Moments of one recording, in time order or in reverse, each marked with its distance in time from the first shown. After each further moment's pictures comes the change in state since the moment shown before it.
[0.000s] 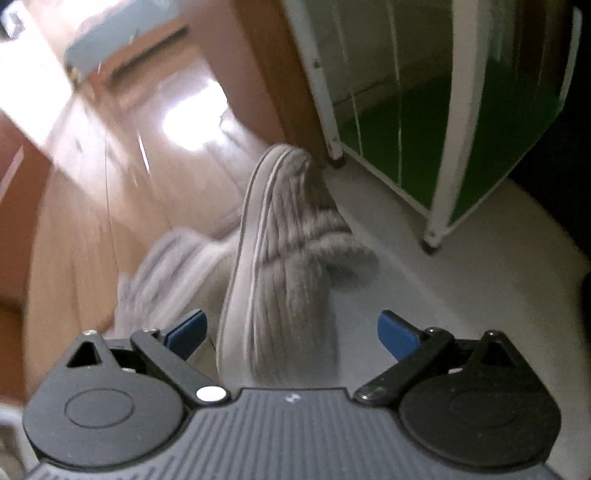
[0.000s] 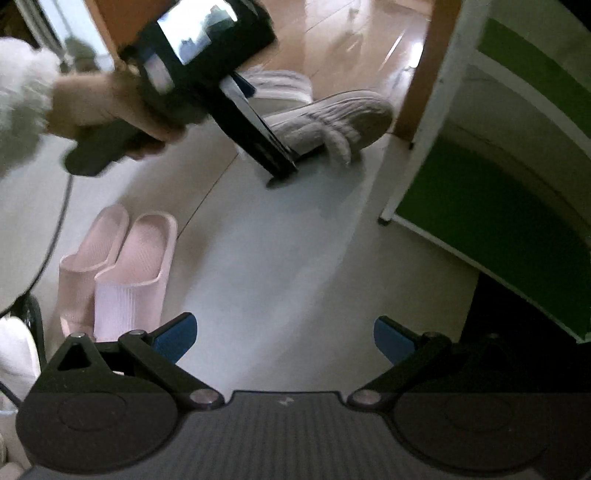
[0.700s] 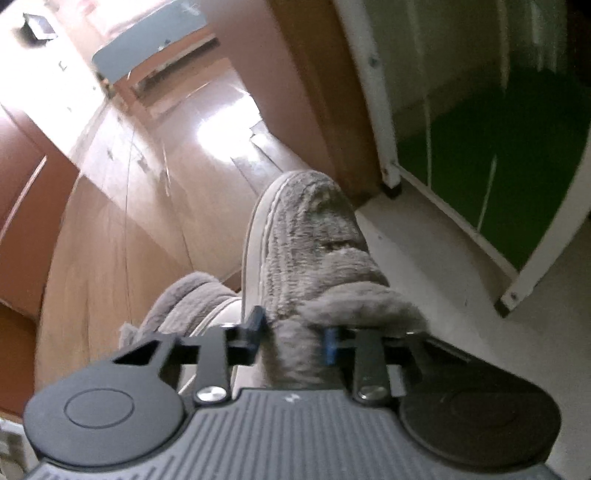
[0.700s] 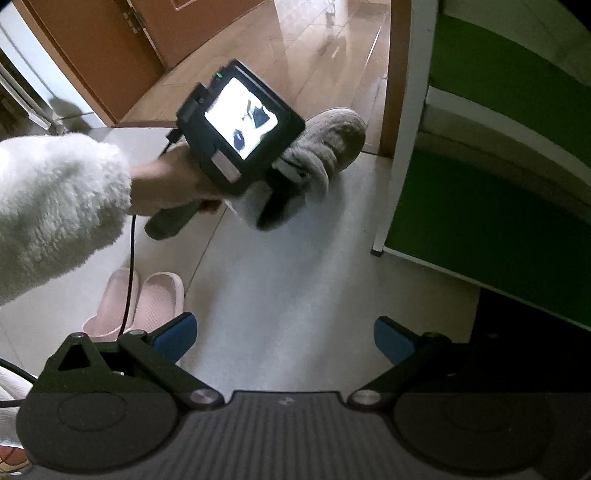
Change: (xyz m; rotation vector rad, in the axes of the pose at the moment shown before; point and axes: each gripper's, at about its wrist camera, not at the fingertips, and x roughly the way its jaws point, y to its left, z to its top) left arm 0.049 0.029 0.035 -0.116 -0.019 0.078; right arm -0.013 -0.036 0.046 0.099 -0.037 0.097
